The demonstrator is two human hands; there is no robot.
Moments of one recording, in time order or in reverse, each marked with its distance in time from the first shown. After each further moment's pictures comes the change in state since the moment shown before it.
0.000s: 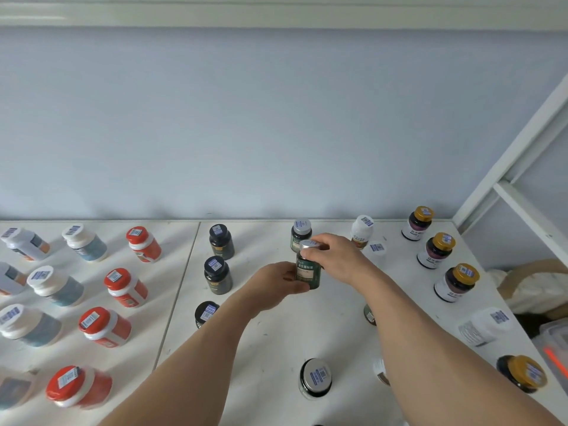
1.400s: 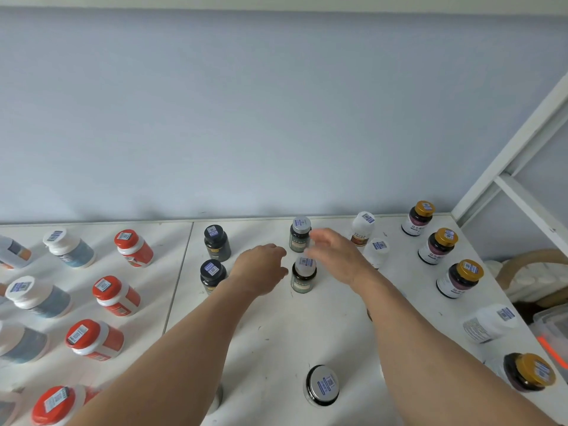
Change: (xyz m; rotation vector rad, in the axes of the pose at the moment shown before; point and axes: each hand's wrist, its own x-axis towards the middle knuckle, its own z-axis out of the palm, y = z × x) left_hand 0.033 0.005 -0.032 0.965 0.143 0.153; right_hand 0.019 0.014 0.013 0.168 0.035 0.064
